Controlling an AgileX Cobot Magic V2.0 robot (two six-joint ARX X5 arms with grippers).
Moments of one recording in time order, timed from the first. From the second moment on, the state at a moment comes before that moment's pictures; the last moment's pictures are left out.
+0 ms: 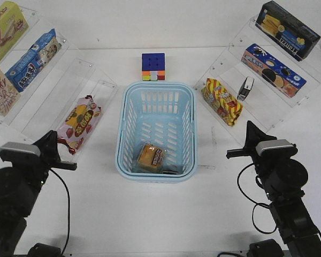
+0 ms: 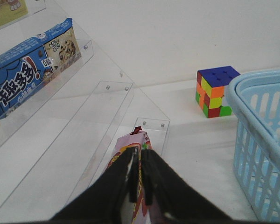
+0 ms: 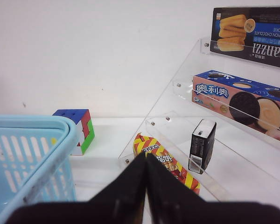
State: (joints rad) left arm -0.23 0.63 0.81 -0.19 -0.12 0.05; right arm 0.17 0.71 0.66 0.01 0.03 0.10
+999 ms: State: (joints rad) left arm -0.07 0.13 0.25 -0.02 -0.09 0.04; right arm 0.17 0.71 0.66 0.01 0.03 0.10
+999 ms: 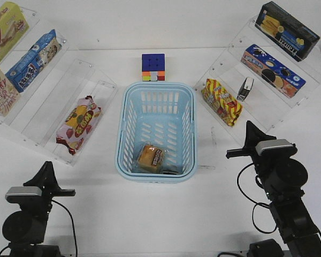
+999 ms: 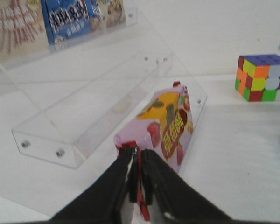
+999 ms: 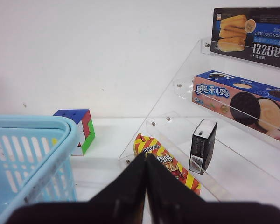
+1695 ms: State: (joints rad) left arm -0.05 0.00 0.03 0.06 -0.01 0.03; right arm 0.17 0.71 0.66 0.01 0.03 0.10
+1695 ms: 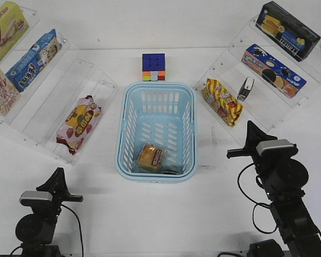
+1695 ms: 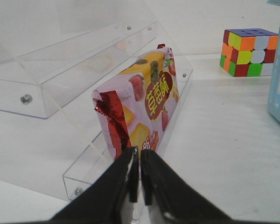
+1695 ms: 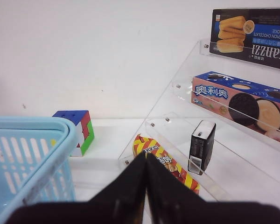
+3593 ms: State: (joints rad) left arm -0.05 0.01 0.03 0.06 -0.01 0.03; right arm 0.01 0.00 0.01 -0.11 0.04 -0.13
